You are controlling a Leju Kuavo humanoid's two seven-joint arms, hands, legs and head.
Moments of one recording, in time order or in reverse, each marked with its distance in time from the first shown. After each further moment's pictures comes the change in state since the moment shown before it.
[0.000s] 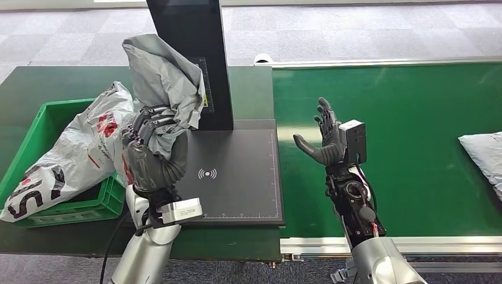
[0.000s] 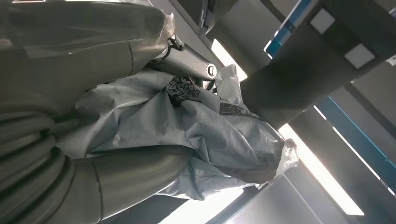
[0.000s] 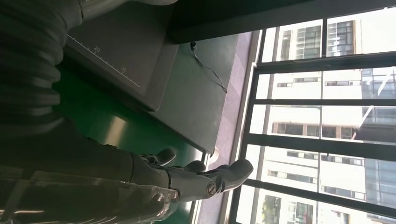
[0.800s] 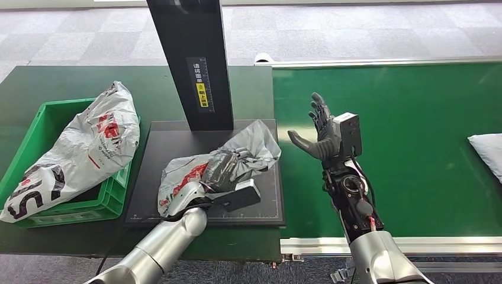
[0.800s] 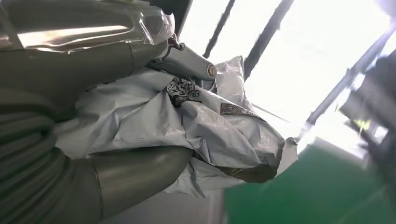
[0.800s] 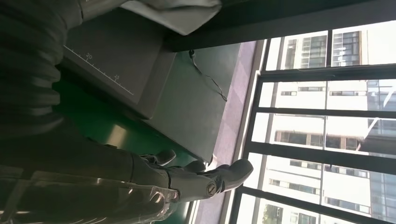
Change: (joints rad) left arm -0.214 0.105 -0.201 0.662 0.059 -0.386 0.267; right arm -0.033 0.013 0.013 0.012 0.014 0.018 0.032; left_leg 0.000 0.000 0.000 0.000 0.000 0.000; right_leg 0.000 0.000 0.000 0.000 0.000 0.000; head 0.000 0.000
